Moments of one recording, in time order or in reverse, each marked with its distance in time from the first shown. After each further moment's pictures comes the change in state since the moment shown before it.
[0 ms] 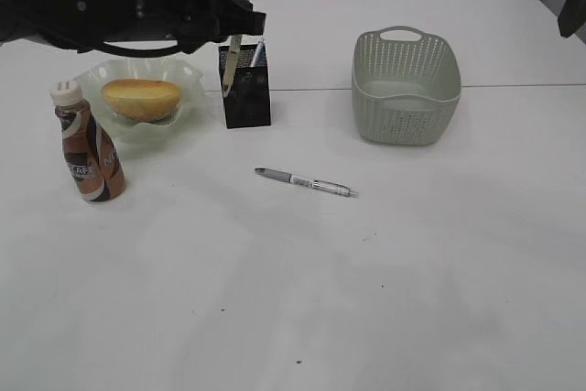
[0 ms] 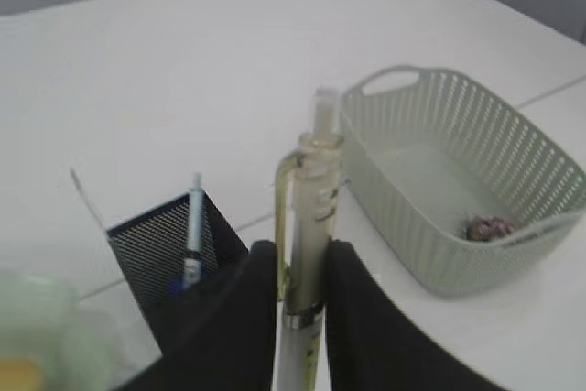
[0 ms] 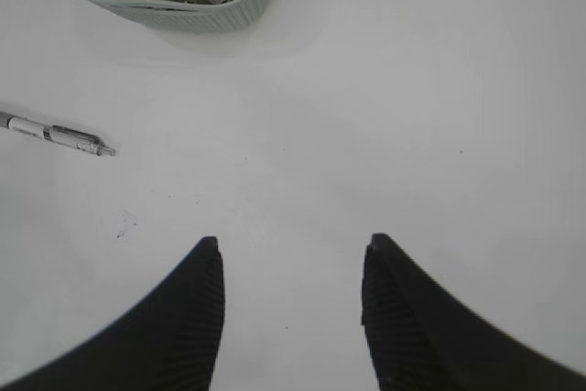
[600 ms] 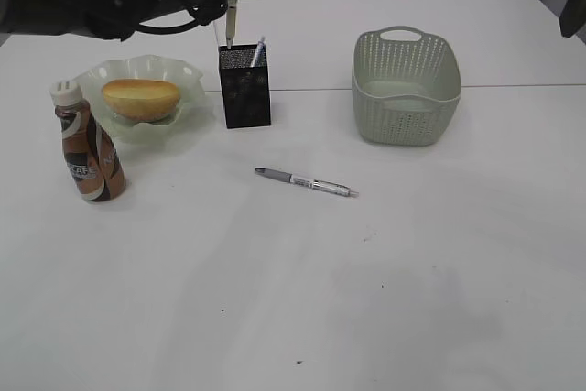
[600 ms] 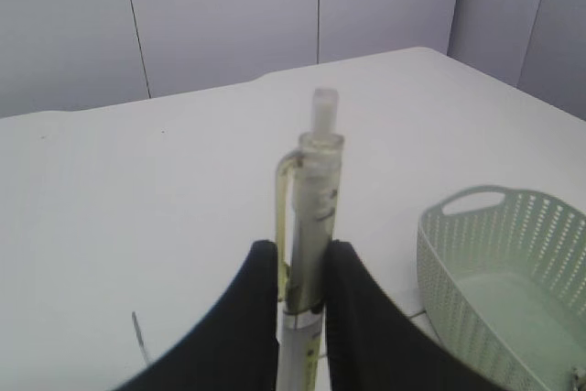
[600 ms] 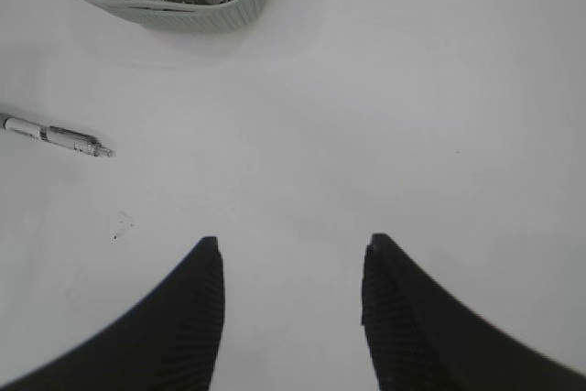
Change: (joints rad) left arm 0.070 0.188 -0.209 0.000 -0.177 0.000; right arm 0.000 0.000 0.000 -0.009 0.000 0.000
